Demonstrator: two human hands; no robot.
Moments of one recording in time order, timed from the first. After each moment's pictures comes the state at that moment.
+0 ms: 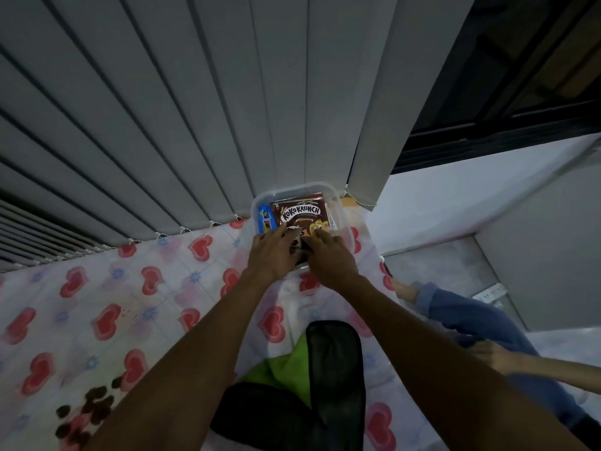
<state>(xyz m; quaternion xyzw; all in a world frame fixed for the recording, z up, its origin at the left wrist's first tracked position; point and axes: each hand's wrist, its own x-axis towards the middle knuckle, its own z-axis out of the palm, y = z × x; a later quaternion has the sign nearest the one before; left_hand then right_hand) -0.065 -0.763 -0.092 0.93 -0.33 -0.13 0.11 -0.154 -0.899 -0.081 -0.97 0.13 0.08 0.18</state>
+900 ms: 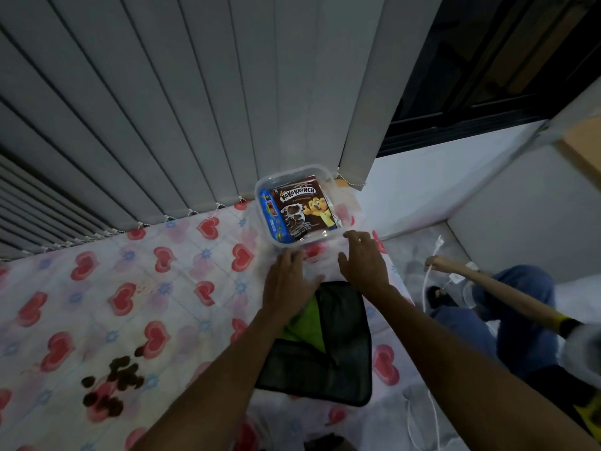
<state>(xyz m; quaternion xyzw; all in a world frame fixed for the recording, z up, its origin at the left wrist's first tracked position) -0.205 -0.697 -0.087 0.91 -0.32 -0.09 0.24 -0.273 -0.869 -0.060 -0.93 0.29 -0.03 0.20</state>
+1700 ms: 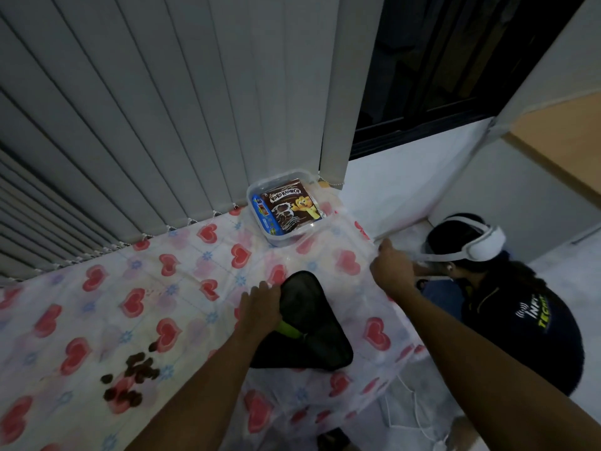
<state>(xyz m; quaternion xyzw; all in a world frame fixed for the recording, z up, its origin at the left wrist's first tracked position) -0.243 -0.614 -0.061 0.92 -0.34 -0.21 -0.02 -0.369 -0.875 -0.026 -0.87 0.46 0.01 0.18</state>
